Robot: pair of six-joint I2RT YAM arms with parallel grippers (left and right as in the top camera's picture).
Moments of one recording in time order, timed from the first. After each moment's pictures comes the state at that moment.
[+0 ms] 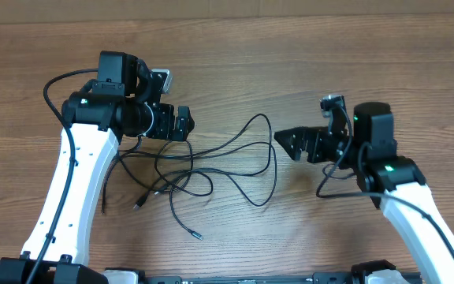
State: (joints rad) left arm -0.11 1.51 1.39 -1.04 0.34 0.00; right arm 0.16 1.22 0.79 -0.34 -0.60 0.31
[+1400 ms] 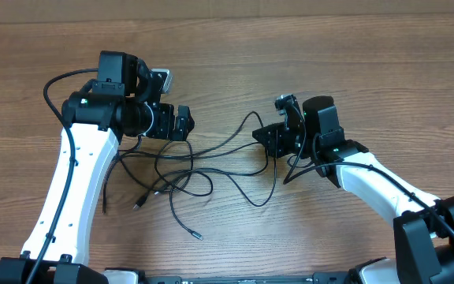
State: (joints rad) left arm -0.11 1.51 1.39 -1.04 0.34 0.00; right arm 0.33 1.58 0.79 0.04 -0.58 0.30
